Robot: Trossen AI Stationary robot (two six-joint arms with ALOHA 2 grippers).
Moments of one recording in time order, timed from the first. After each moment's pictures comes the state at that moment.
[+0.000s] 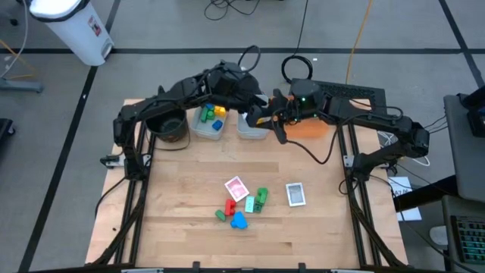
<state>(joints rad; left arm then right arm) 0.27 1.83 2.07 -0.68 0.19 -0.35 -0.37 1.36 1.24 -0.21 -0.40 -0.11</state>
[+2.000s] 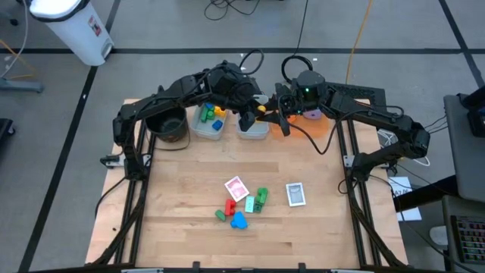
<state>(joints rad) 0.29 1.83 2.07 -0.81 0.17 -0.09 -0.46 1.36 1.24 -0.14 -0.55 -0.04</state>
